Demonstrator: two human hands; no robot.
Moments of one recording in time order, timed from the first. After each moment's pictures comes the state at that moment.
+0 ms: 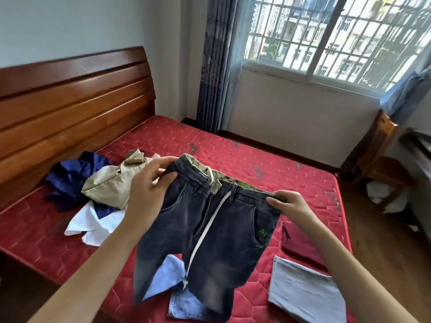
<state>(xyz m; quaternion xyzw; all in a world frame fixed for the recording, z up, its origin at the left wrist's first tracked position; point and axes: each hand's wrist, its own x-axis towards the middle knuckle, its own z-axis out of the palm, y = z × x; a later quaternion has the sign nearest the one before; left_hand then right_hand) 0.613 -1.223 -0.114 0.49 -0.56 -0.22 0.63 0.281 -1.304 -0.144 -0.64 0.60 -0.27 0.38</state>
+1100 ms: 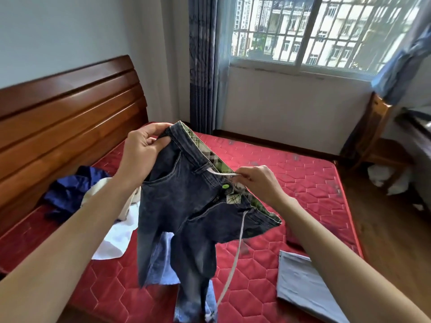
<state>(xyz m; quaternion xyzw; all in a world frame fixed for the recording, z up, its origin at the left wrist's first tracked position) 0.619 -1.289 -0.051 0.50 -0.59 -0.25 0.58 0.333 -1.345 -0.133 -0.84 0.45 -0.30 0.09</state>
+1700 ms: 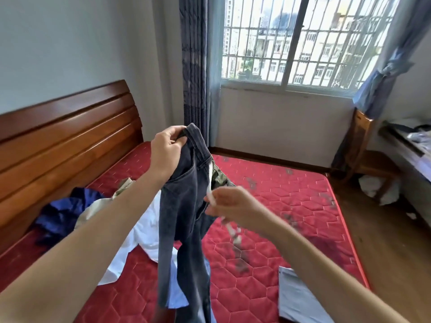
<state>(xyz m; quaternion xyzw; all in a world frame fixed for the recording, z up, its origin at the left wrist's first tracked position) 0.577 -1.340 -0.030 0.55 -0.58 -0.17 0.58 0.377 -1.255 -0.062 -0.75 0.45 -0.24 0.43</state>
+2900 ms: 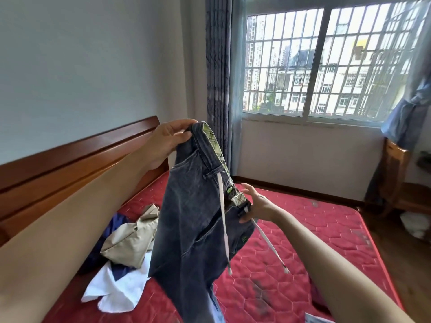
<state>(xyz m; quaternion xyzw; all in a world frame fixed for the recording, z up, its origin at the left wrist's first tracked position) 0.633 -1.335 0.071 0.37 -0.66 -0.38 0.54 0.344 -1.420 -0.114 -0.80 0.47 -0.19 0.30</state>
